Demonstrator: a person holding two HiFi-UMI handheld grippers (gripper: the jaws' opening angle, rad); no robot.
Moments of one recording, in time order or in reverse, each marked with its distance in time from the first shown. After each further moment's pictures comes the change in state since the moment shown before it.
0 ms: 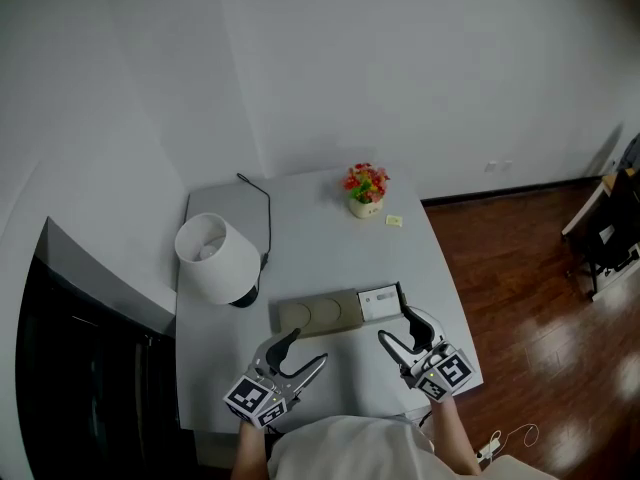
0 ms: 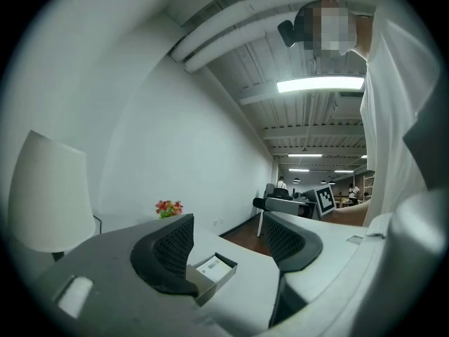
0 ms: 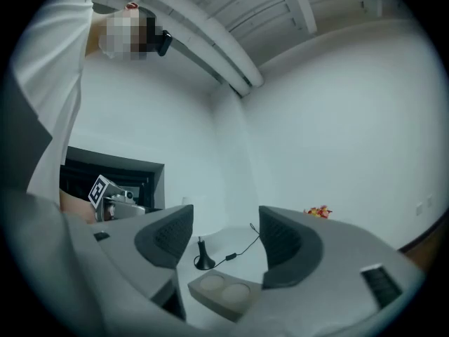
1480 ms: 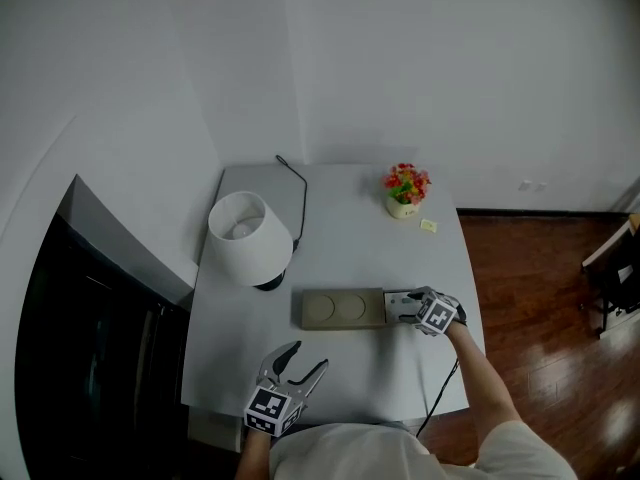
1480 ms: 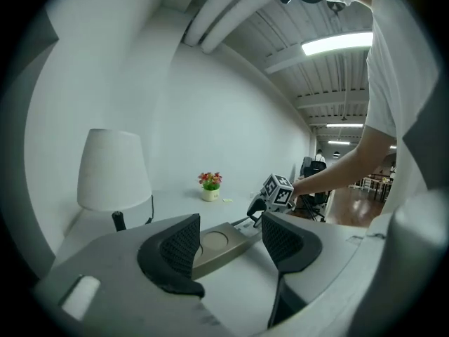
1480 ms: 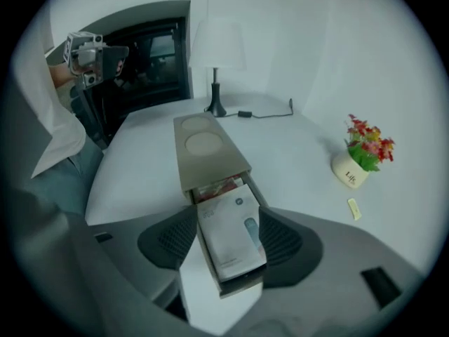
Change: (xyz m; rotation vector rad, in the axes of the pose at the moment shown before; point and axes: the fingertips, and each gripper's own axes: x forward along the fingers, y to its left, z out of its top) left arm -0.049 0.024 -0.067 -0.015 0.217 0.342; right arm 0.050 -0.121 -0.252 -0.477 1.143 0.374
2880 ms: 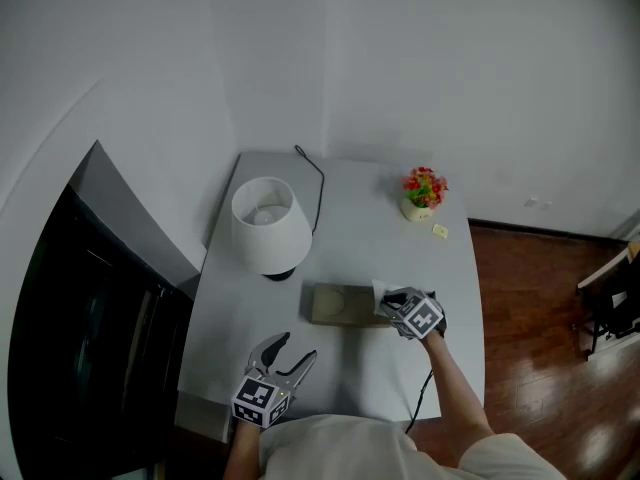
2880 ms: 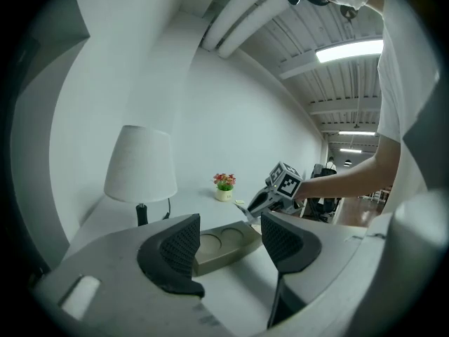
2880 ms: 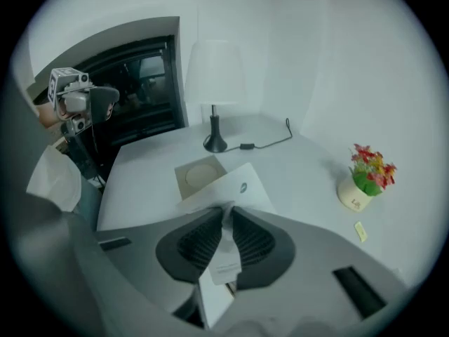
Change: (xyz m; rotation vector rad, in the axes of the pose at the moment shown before) left arm -0.031 0.045 -0.010 -0.075 -0.029 0.070; right arm -0.010 0.032 0.118 0.118 -0.134 -0.030
